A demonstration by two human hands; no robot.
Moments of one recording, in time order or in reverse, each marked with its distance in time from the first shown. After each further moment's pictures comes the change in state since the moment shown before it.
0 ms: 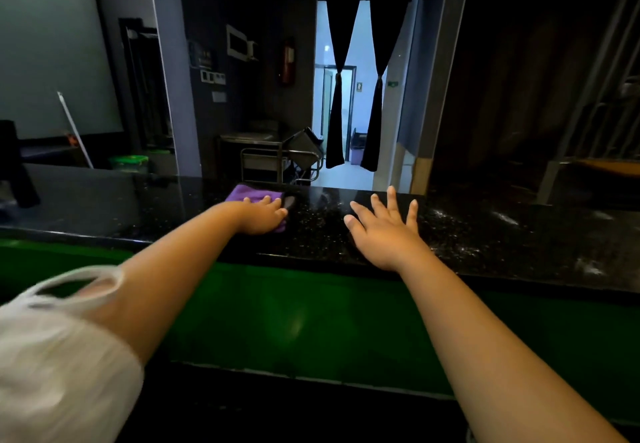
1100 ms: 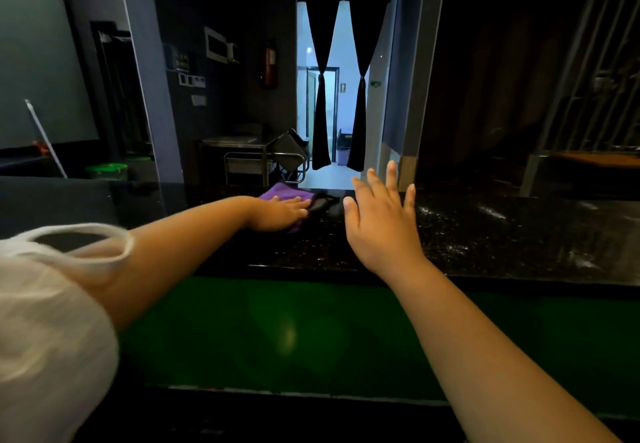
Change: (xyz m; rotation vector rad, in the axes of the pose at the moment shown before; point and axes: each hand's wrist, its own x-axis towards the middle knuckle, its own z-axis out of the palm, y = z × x) left_hand 0.036 0.043 -0.011 -0.237 -0.028 0.190; right_hand -0.008 0.005 -0.005 0.090 0.405 -0.011
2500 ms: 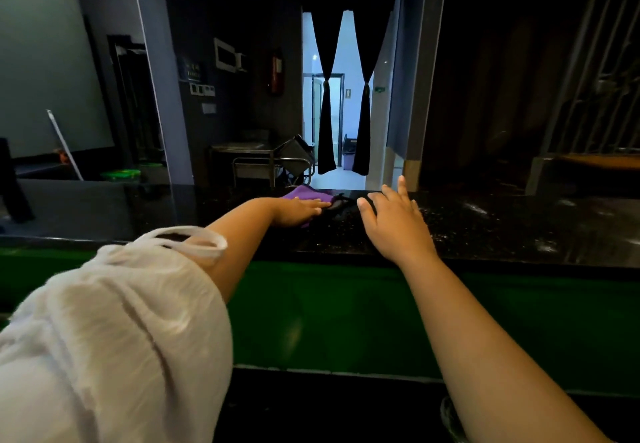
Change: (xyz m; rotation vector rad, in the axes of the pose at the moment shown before) left_hand -0.019 0.021 0.007 -0.192 -0.028 0.031; right_hand -0.014 0.027 -0.010 0.064 -0.052 0.085
